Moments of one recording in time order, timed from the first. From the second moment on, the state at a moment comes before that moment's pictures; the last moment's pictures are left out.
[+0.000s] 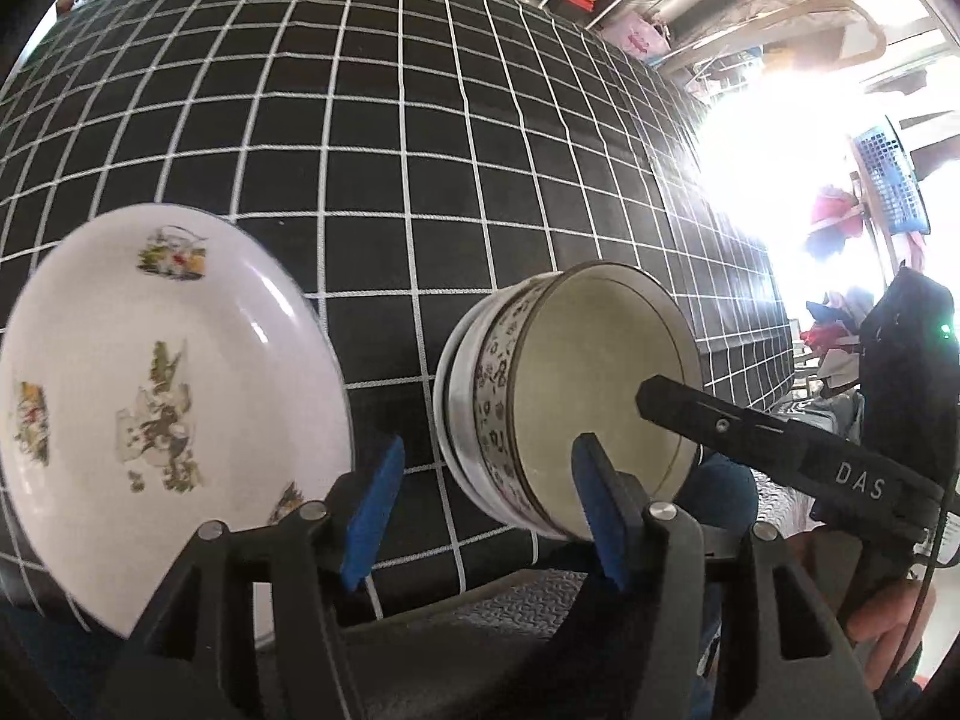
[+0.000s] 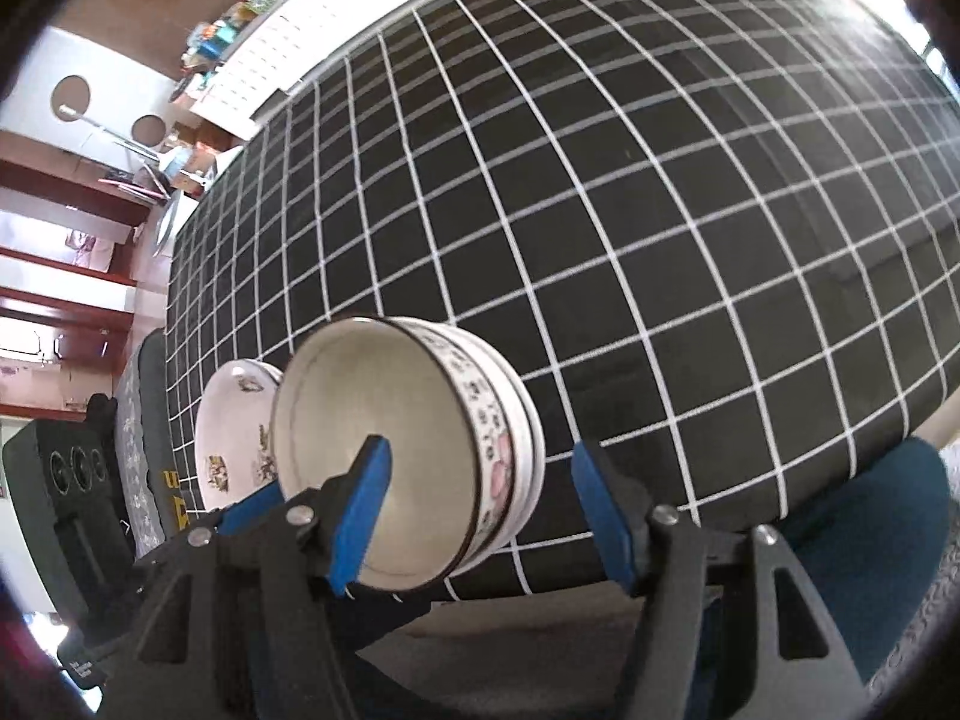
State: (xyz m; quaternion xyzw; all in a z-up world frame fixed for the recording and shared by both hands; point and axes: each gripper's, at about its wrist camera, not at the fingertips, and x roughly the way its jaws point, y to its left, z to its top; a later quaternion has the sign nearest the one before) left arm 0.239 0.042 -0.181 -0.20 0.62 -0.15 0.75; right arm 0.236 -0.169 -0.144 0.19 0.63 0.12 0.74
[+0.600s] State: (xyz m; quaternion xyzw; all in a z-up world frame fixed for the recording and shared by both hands) left arm 0.252 0.026 -0.210 -0.20 0.64 -0.18 0.72; right arm 0.256 -0.165 -0.170 0.20 0.66 0.14 0.71
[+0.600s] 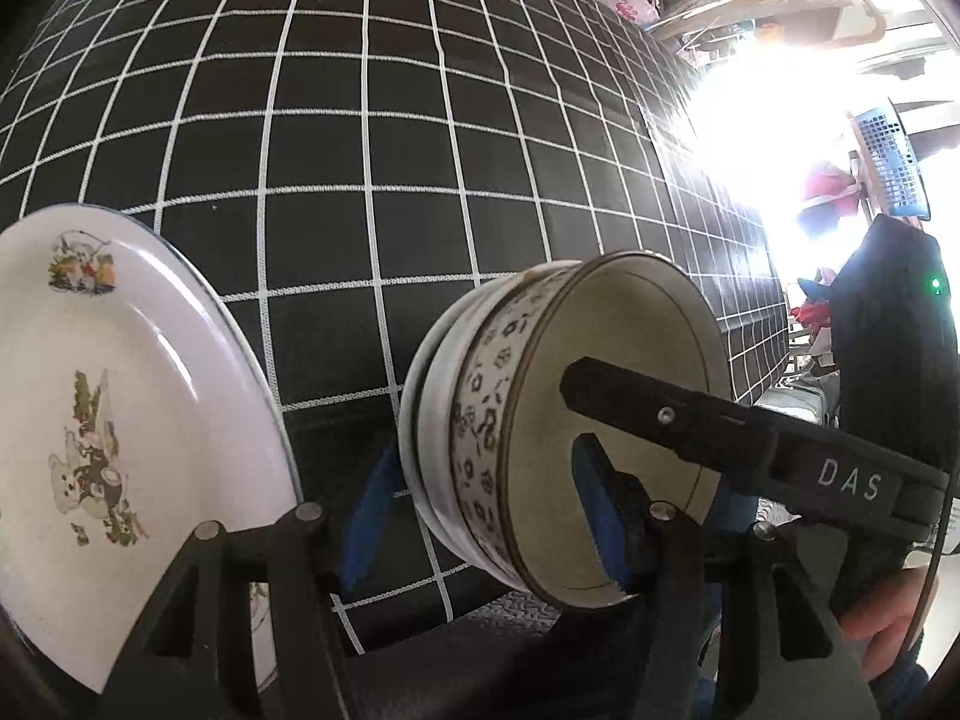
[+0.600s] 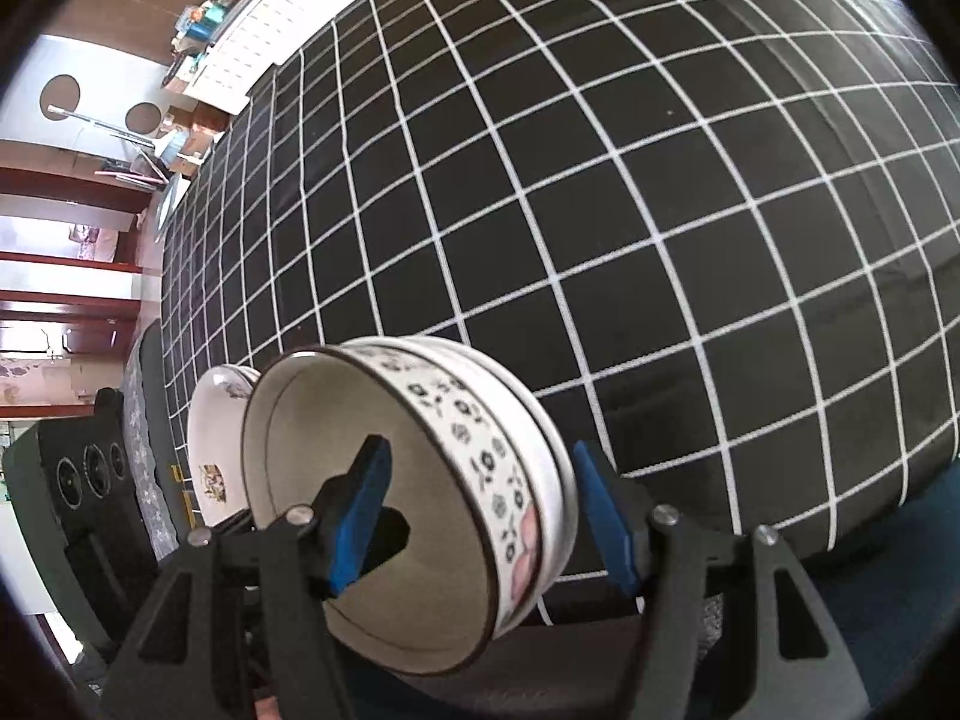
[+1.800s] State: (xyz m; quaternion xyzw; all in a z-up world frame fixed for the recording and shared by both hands) left arm 0.255 -0.043 -0.213 -0.15 0.66 -0.15 0.72; right arm 0.250 -0.168 -0.176 0.18 0.67 0.15 0.71
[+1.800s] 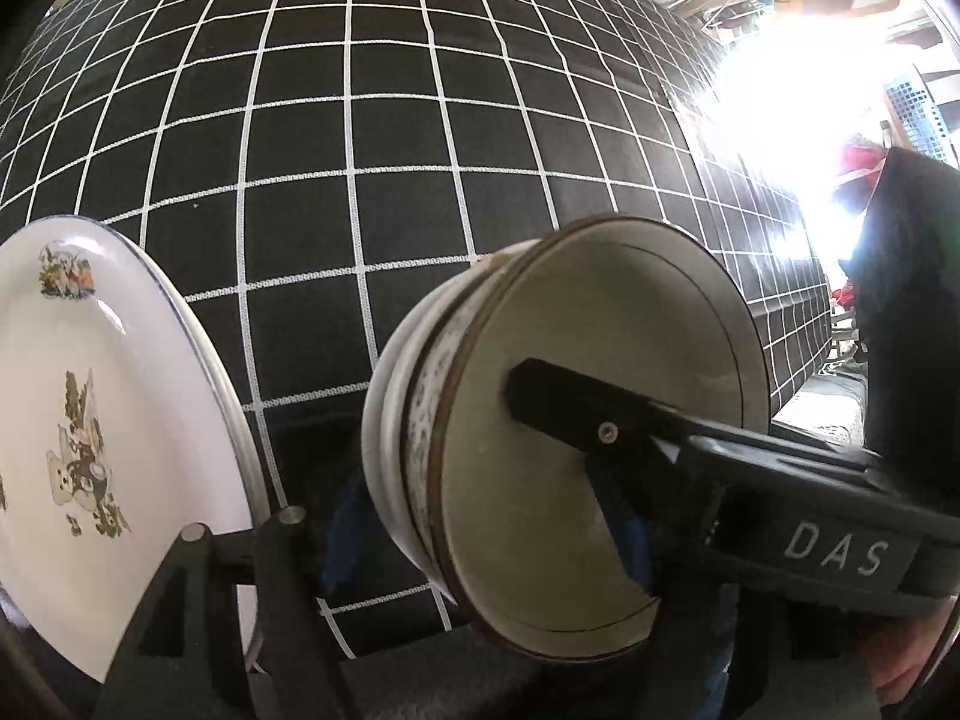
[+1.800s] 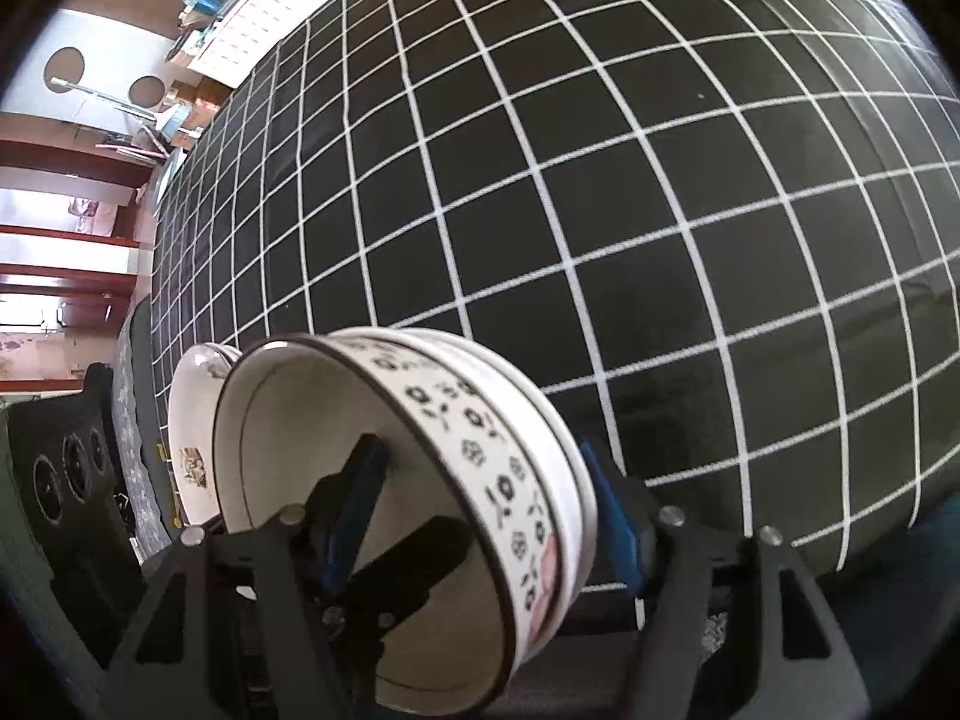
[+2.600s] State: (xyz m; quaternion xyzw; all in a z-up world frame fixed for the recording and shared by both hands) left arm 0.258 0.018 -0.134 -0.17 0.61 -0.10 0.76; right arm 0.252 -0.076 -0.107 0.11 0.65 0.19 0.73
